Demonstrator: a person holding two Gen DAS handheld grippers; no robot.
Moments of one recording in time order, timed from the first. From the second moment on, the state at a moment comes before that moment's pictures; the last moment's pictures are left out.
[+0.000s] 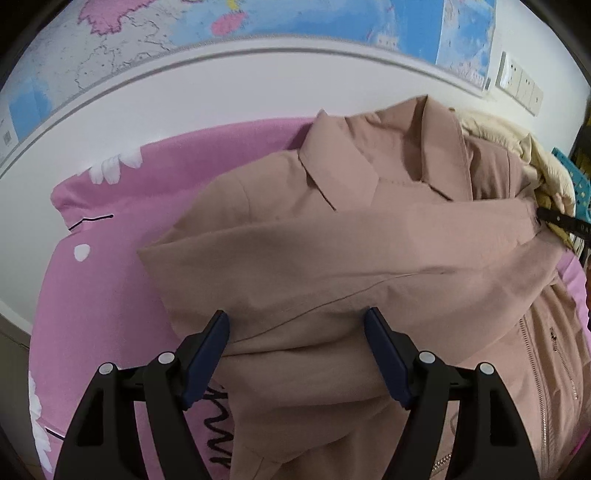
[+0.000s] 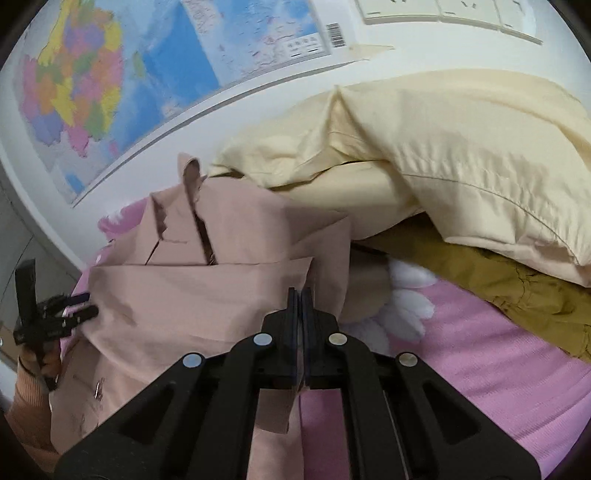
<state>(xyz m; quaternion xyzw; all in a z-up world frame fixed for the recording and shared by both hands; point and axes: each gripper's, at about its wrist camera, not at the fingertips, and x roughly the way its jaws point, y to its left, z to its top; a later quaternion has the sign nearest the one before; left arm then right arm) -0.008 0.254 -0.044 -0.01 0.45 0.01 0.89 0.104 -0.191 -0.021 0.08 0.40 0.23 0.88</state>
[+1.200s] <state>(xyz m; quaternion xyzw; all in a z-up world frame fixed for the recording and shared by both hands) -0.045 0.212 -0.036 0.07 0.42 0.02 0.91 0.044 -0.122 -0.021 -0.04 0.39 0.30 0.87</state>
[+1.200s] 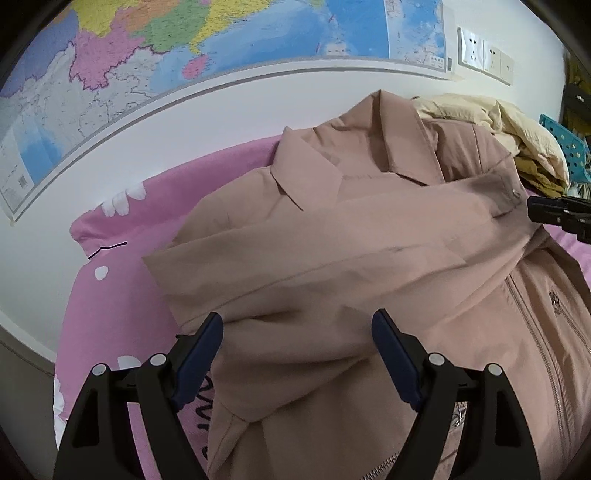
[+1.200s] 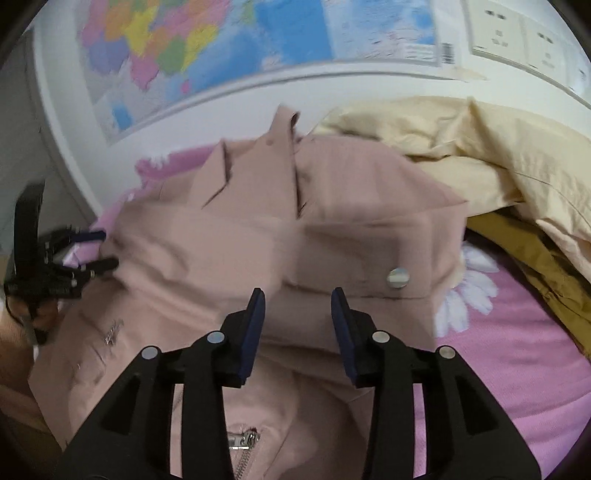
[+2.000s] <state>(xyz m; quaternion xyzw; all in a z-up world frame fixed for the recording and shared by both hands) -0.178 0.286 -0.047 -0.12 0.45 -0.02 0.89 -0.026 -0.230 -0.019 0.12 0.41 0.32 0.85</state>
